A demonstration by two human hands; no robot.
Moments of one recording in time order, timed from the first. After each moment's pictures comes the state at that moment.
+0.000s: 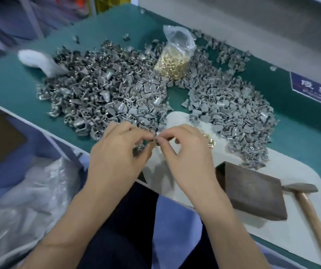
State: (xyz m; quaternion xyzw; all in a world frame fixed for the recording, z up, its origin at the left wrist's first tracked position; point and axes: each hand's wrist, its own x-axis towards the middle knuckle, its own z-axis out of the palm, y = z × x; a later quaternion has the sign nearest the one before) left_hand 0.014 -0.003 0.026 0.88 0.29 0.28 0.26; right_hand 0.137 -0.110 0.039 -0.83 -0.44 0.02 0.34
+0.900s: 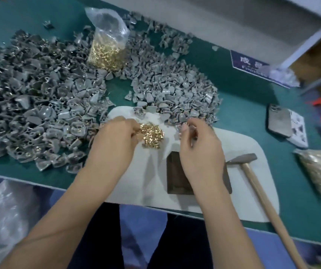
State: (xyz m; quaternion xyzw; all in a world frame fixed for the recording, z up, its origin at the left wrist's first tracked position) left_hand 0.123 -0.025 0.014 0.92 0.22 0.16 0.29; right_hand 0.204 -0.192 0.047 -0.94 -0.16 -0.06 0.31
